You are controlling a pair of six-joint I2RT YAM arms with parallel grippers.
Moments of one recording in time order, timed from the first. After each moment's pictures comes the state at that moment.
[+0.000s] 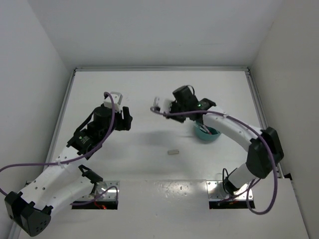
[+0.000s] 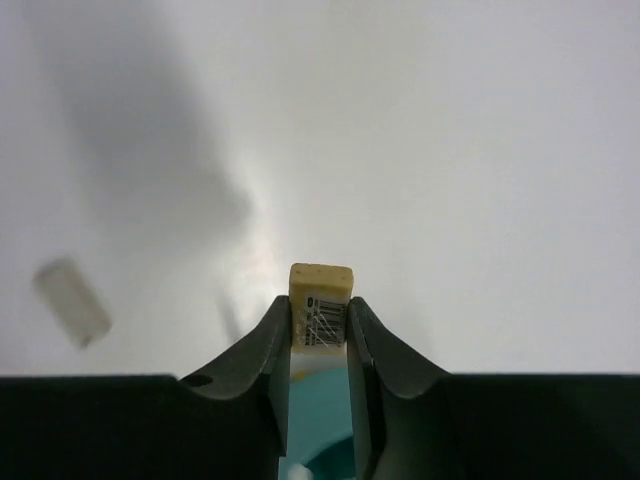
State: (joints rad) left arm -0.53 0.82 0.78 -0.36 -0.21 -0.24; right arm 0.67 1.58 1.11 -0.52 -0.17 -0.80
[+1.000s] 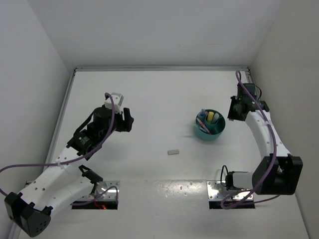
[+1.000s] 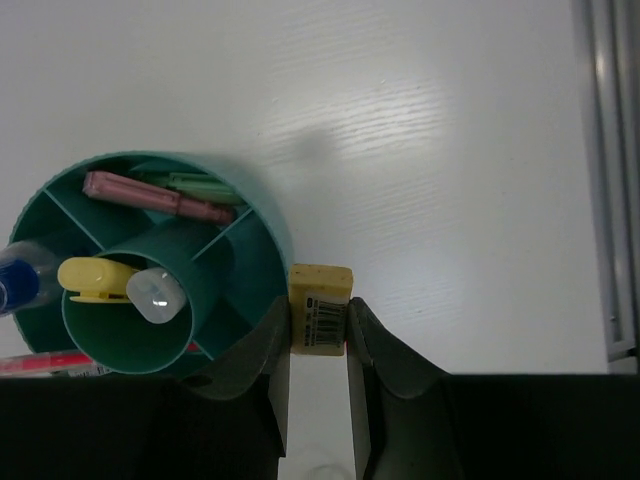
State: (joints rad) left arm -0.53 0.81 0.77 -0.36 -0.16 -0.24; right arm -0.04 1.28 1.04 -0.70 0.18 0.16
